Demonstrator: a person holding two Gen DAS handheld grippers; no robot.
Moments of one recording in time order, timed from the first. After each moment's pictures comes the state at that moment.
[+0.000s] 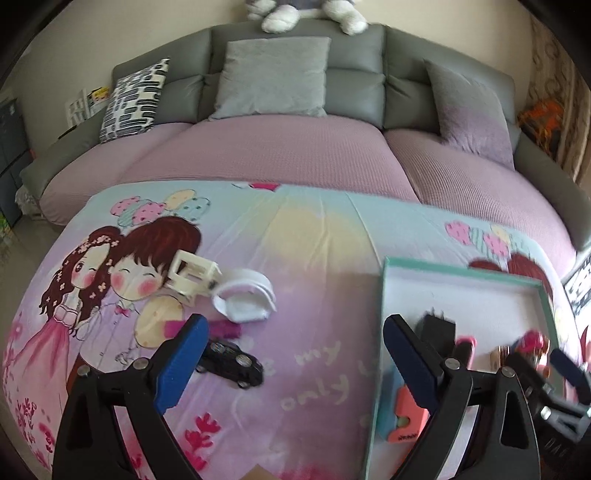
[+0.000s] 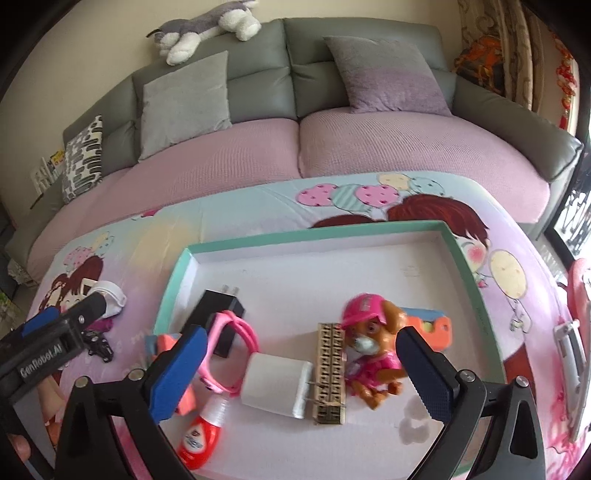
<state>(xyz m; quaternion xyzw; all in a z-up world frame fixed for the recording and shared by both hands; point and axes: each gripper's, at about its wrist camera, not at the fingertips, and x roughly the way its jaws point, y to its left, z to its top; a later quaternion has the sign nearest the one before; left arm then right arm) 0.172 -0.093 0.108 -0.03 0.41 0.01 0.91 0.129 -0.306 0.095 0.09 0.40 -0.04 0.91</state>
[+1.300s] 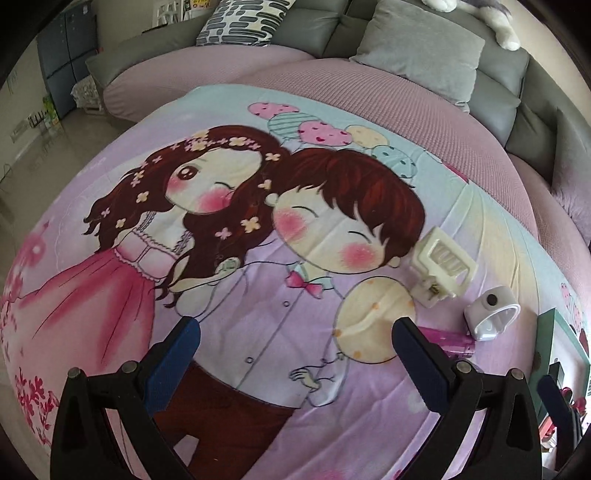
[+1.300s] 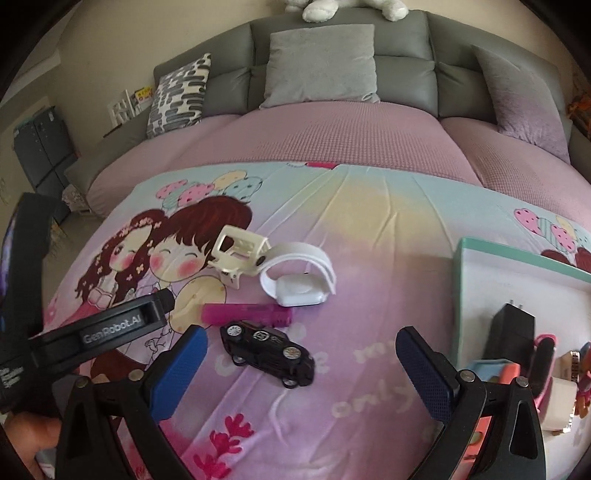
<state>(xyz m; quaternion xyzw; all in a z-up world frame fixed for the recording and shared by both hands) 0.187 0.105 0.040 -0.15 0.49 0.14 0.84 0.181 -0.084 0.062 0.02 0.44 0.12 0.89</state>
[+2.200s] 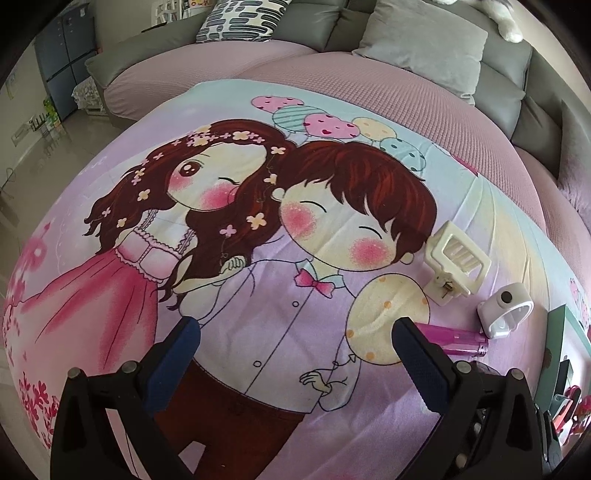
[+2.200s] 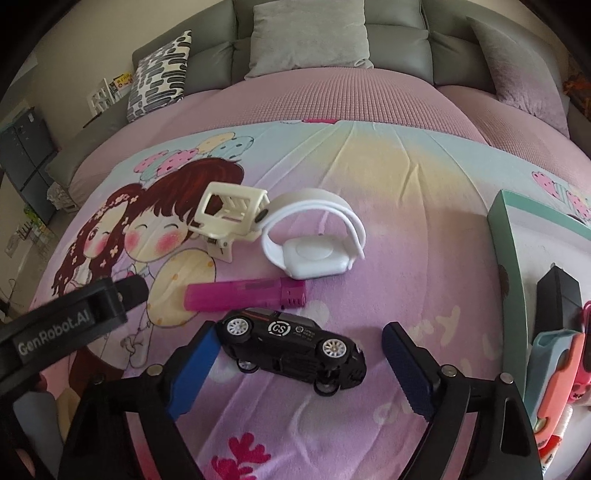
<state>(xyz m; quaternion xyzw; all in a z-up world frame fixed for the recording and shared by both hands) 0.192 0.104 0.036 -0.13 0.51 0.14 0.84 0.190 -0.072 0.025 0.03 0.48 0.09 0.87</state>
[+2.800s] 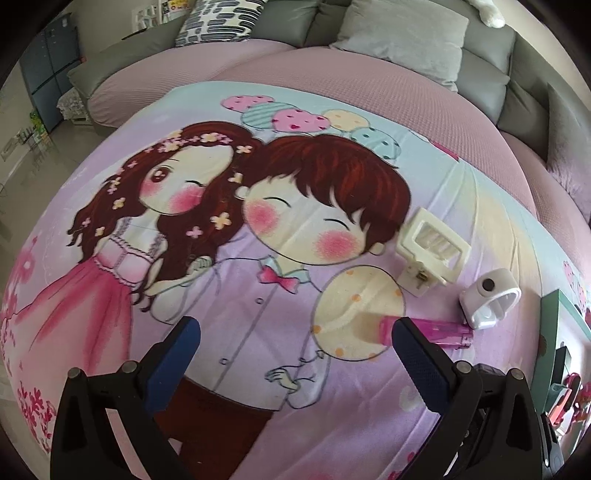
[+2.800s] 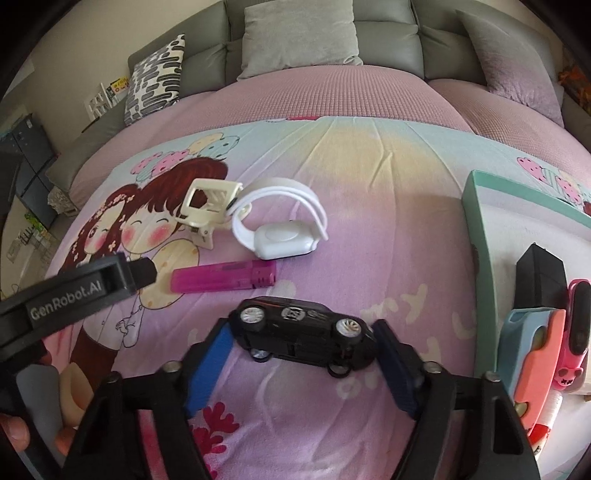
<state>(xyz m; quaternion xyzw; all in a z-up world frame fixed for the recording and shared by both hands) 0.198 0.086 0.035 -0.12 0.52 0.11 0.84 0.182 -0.096 0.029 0.06 0.48 0.09 0.87</state>
